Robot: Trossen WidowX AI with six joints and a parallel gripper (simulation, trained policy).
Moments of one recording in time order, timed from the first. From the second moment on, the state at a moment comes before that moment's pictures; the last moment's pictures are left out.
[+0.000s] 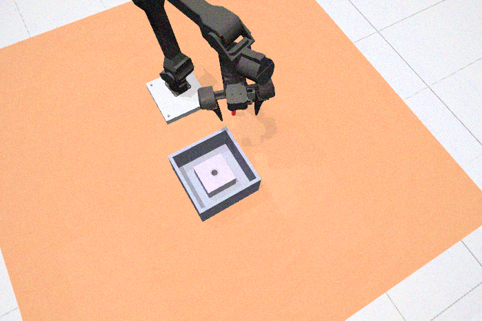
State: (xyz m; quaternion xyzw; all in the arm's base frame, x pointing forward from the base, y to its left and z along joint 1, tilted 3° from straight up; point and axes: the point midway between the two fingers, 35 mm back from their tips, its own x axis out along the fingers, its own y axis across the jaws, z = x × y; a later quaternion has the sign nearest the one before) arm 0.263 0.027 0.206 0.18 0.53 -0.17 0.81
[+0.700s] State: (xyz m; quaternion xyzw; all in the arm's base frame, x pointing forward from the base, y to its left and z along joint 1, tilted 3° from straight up) arm 0.197 0.097 0.131 0.22 0.63 -0.29 0.69
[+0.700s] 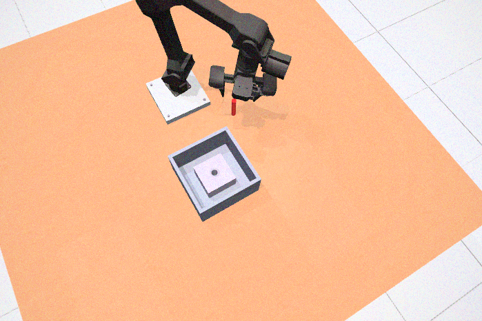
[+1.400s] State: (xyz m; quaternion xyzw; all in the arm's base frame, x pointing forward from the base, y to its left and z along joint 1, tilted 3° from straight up) arm 0.193 0.104 0.046 0.21 0.62 -0.31 0.69
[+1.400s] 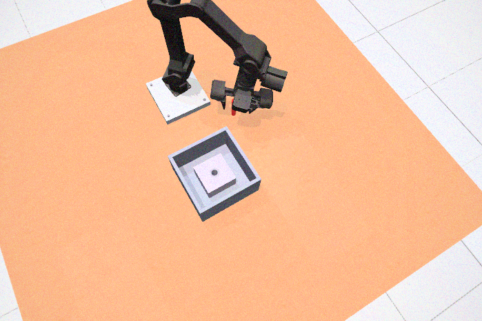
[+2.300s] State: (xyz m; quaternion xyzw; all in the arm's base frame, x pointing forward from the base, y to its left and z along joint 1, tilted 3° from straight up) arm 0.207 0.075 0.080 0.18 0.58 -0.34 0.72
